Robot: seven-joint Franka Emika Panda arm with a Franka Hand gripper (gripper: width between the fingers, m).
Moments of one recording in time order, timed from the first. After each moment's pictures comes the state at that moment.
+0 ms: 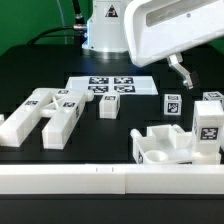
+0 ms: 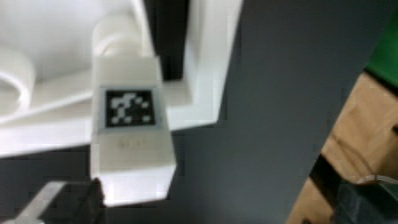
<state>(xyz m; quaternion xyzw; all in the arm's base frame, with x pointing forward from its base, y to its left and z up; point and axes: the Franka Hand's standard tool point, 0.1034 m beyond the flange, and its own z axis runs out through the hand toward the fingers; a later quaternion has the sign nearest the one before) 0.649 0.095 0.126 -0.97 0.00 -0.14 0.17</state>
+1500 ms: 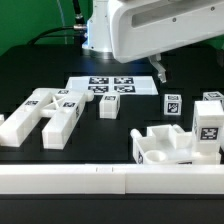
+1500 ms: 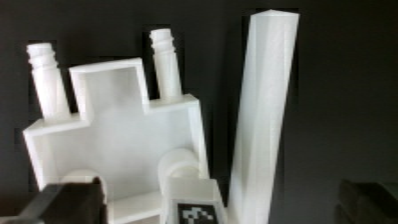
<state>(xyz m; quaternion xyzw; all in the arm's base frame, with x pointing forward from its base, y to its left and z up) 0.623 0.075 0.124 -0.99 -0.03 0.05 0.12</state>
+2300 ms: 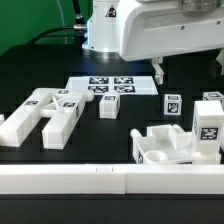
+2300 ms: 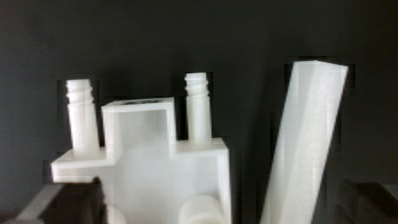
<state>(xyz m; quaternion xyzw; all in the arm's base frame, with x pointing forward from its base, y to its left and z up) 0.605 0.077 0.109 -0.99 -0.07 0.08 0.04</state>
